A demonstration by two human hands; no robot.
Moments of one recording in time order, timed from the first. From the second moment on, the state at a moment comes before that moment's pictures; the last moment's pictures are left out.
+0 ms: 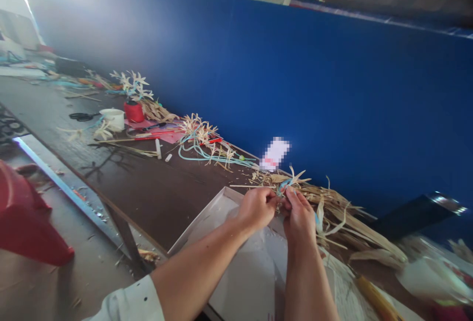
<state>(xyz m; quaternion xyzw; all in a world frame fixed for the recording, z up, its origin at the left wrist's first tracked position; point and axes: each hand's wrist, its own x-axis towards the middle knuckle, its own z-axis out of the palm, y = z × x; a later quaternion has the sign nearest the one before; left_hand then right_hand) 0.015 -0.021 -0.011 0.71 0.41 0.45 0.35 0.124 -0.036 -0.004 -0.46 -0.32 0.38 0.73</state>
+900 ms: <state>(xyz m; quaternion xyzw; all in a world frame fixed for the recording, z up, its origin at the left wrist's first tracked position) 0.009 -0.015 -0.010 0.69 0.42 0.44 0.38 0.124 -0.036 -0.004 -0.47 -0.32 0.36 0.74</state>
